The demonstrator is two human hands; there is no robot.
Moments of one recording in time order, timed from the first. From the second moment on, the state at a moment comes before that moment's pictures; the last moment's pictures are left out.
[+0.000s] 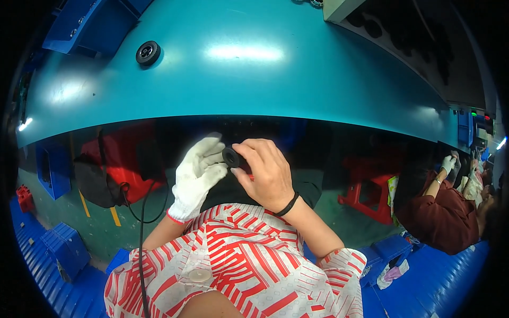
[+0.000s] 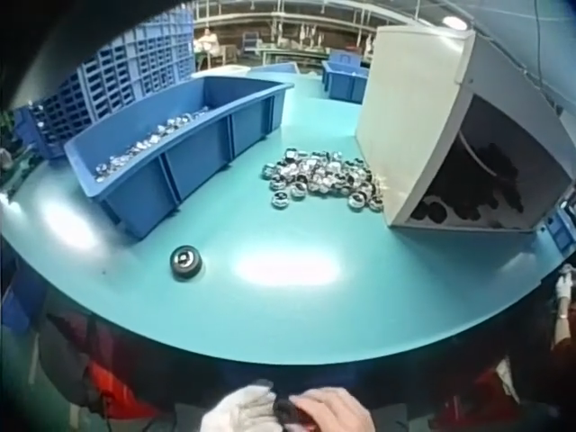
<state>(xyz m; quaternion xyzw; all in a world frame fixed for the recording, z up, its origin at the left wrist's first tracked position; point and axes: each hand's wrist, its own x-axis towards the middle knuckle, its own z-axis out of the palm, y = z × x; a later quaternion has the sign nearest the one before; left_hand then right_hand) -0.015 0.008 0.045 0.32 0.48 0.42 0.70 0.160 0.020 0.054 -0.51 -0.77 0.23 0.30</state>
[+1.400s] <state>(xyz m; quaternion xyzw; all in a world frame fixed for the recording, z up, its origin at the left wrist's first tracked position) -0.031 0.017 0.038 0.32 0.40 0.40 0.76 0.171 0.022 0.022 -0.40 -0.35 0.80 0.28</state>
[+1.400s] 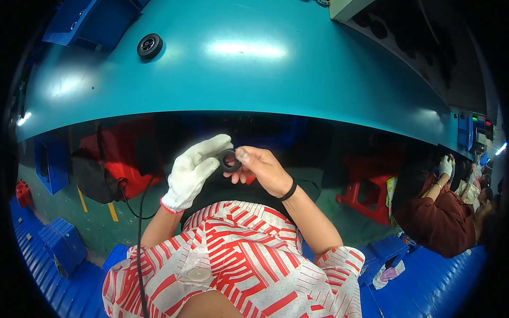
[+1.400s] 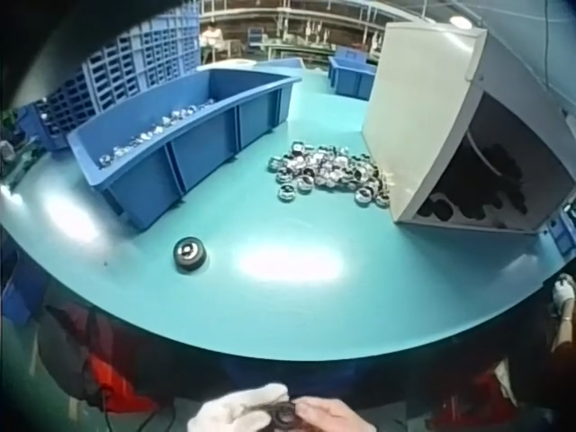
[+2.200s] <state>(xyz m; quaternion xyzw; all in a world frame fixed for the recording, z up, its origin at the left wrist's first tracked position) -0.021 0.021 0.035 0.21 0.37 0.42 0.80 0.168 0.030 0.016 -0.45 -0.33 0.78 0.28</state>
